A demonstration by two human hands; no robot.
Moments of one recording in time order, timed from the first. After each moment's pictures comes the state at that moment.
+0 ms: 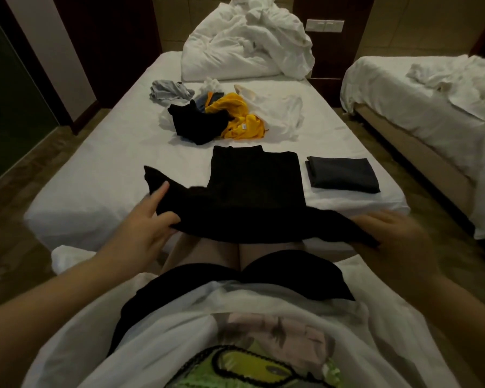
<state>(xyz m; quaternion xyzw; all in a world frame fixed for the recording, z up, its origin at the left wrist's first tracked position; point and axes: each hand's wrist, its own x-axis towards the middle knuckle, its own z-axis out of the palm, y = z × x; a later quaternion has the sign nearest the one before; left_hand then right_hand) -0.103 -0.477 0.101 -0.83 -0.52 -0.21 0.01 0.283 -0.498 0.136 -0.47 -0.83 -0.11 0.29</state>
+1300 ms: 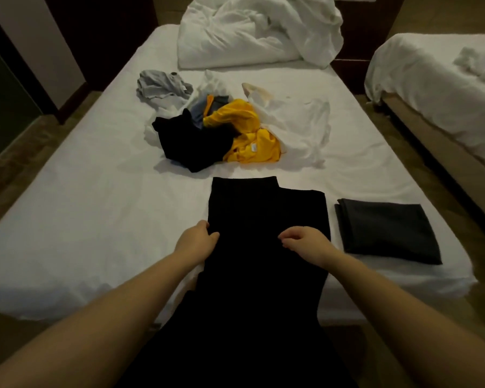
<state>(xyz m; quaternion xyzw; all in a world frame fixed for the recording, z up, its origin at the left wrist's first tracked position) -0.052 -0.175 0.014 -0.58 -0.73 -0.09 -0.34 0.214 -0.161 0.024 -0.57 -0.63 0.52 0.10</state>
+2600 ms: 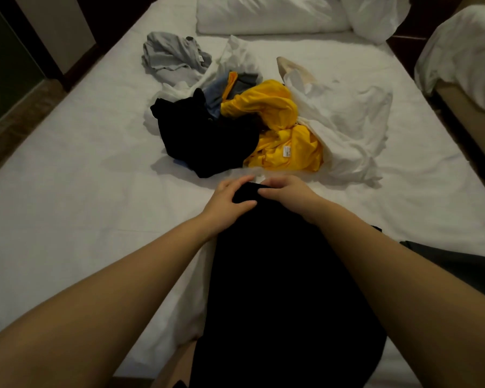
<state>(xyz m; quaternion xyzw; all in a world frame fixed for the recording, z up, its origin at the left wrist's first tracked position) -0.059 -0.019 -0.017 -0.60 -0.61 -0.30 -0.42 0.110 0.037 0.005 -0.51 -0.61 0.59 0.15</state>
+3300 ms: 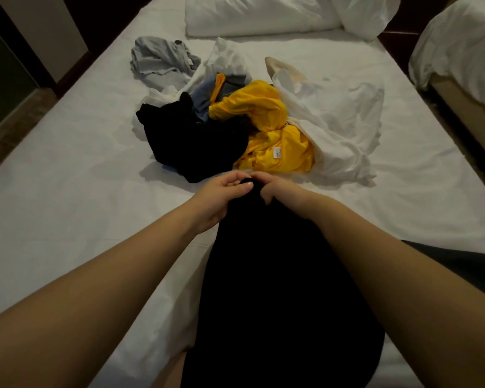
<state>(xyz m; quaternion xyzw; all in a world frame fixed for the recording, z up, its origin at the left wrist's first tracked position) -0.049 -0.009 0.015 -0.39 -0.44 -0.41 -0.70 0.105 0.044 0.017 -0.45 -0.59 0.66 0.12</state>
